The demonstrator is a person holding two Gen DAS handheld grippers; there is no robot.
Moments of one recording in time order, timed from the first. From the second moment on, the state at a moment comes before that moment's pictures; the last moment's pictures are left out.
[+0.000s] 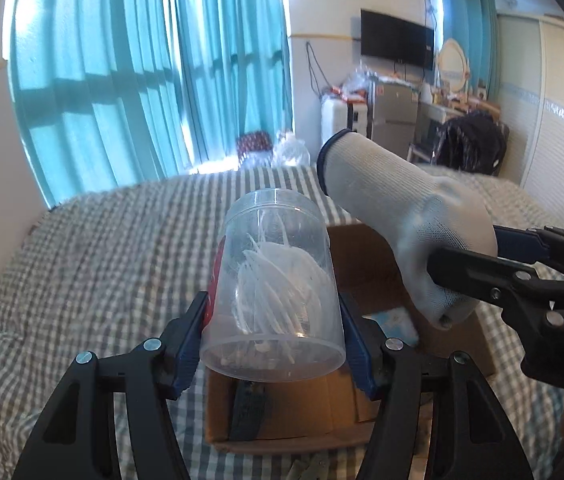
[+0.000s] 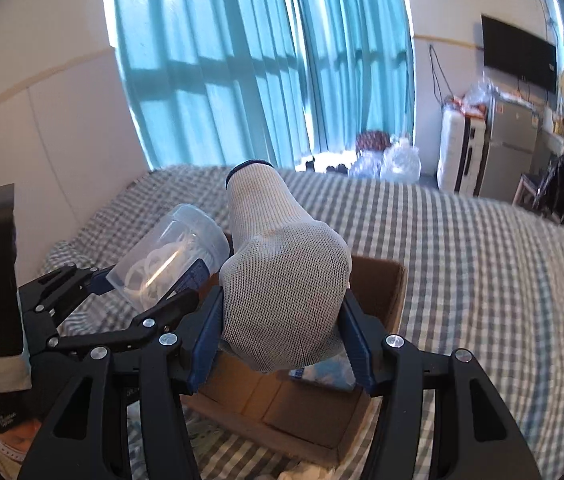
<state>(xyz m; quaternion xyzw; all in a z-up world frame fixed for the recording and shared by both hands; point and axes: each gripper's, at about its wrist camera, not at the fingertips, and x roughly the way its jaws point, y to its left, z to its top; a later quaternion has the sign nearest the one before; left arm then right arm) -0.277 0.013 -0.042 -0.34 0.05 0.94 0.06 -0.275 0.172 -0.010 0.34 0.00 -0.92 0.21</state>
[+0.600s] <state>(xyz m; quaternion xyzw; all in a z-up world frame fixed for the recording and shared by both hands) -0.263 0.017 -0.043 -0.35 0.05 0.93 0.07 -0.254 0.198 0.011 0.32 -0.04 -0.93 0.20</state>
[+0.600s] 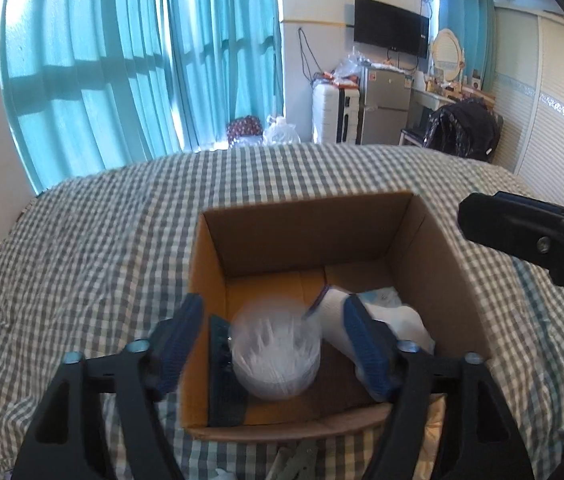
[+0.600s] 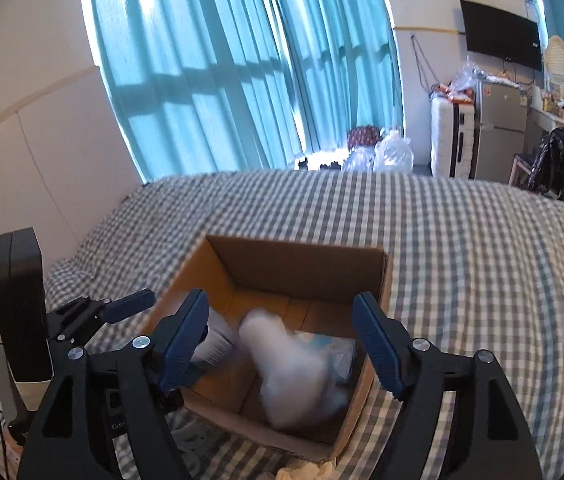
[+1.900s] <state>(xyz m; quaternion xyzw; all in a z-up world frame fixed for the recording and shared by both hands) -0.125 -0.025 -0.095 -0.38 0.02 0.92 -0.03 -0.120 0.190 -0.056 0.38 0.03 -0.91 0.15</state>
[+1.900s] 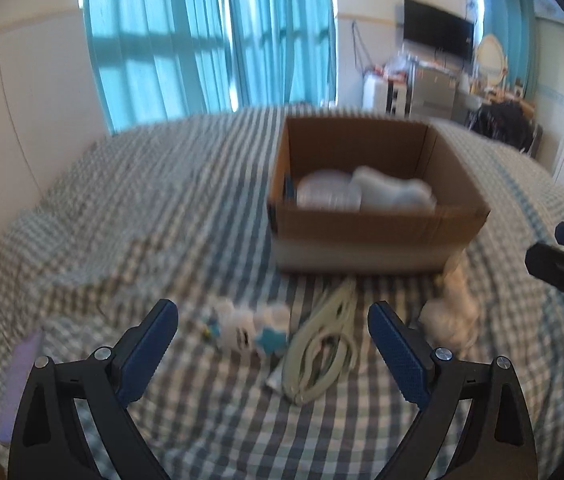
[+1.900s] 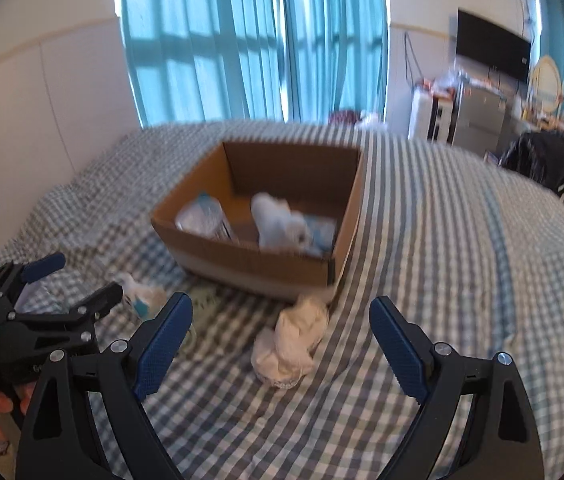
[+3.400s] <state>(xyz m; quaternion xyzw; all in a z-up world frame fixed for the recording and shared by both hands) -0.117 0.014 -0.166 -0.46 0.06 0.89 0.06 -0.124 0.182 -0.155 0.49 0.02 -0.86 0.17</state>
